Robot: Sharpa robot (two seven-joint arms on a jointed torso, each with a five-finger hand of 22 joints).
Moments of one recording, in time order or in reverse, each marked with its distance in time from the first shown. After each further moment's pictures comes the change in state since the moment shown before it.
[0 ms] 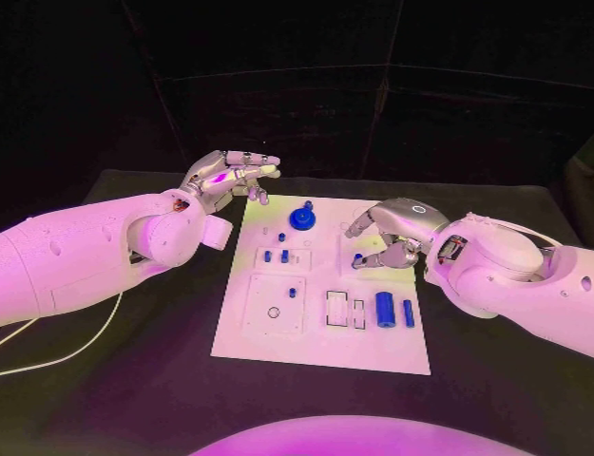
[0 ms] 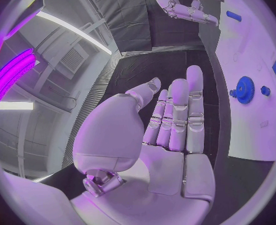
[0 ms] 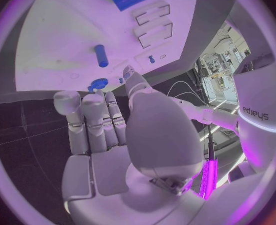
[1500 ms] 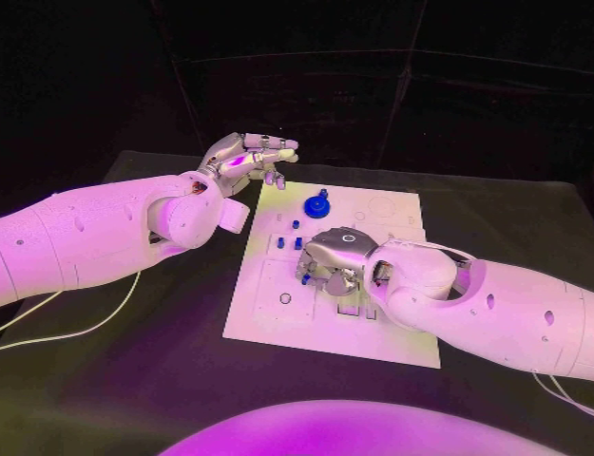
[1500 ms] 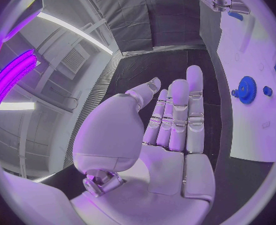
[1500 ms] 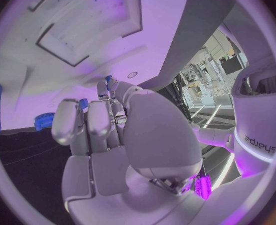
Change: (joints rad) left arm 0.000 0.005 0.001 0.002 0.000 -0.009 0.016; left_hand 0.000 0.000 0.003 0.003 0.000 0.004 -0.004 0.000 0.000 0.004 -0.004 0.000 0.000 0.007 0.000 0.000 0.003 0.000 0.000 0.000 0.000 0.003; right arm -0.093 0.304 -0.017 -0.133 -0.107 0.119 0.055; right_hand 0.058 0.037 0.433 -0.073 -0.108 0.196 -0.018 0.006 0.000 0.298 -0.047 -0.038 0.001 0.020 -0.034 0.171 0.259 -0.016 0.120 -0.034 0.193 0.256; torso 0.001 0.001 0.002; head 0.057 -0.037
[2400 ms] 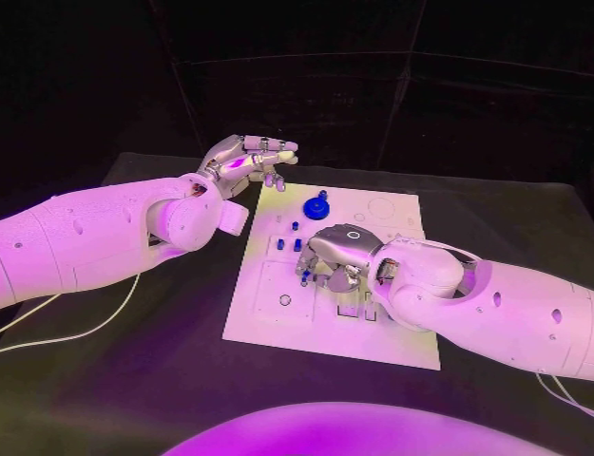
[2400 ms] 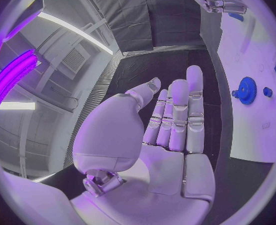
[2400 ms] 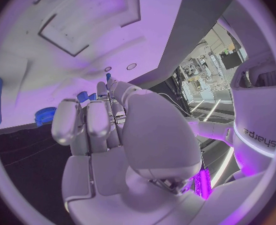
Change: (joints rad) left arm 0.000 -0.003 0.000 0.006 0.000 0.000 0.003; left_hand 0.000 0.000 0.000 0.000 0.000 0.000 0.000 0.000 0.000 0.000 0.000 0.000 0.000 0.000 0.000 0.000 0.000 0.000 0.000 0.000 0.000 0.000; right arm 0.002 -0.019 0.009 0.011 0.045 -0.045 0.020; right_hand 0.023 0.007 -0.003 0.003 0.000 0.006 -0.002 0.000 0.000 0.000 0.000 0.000 0.000 0.000 0.000 0.000 0.001 0.000 0.000 0.000 0.000 0.000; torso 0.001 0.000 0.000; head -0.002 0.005
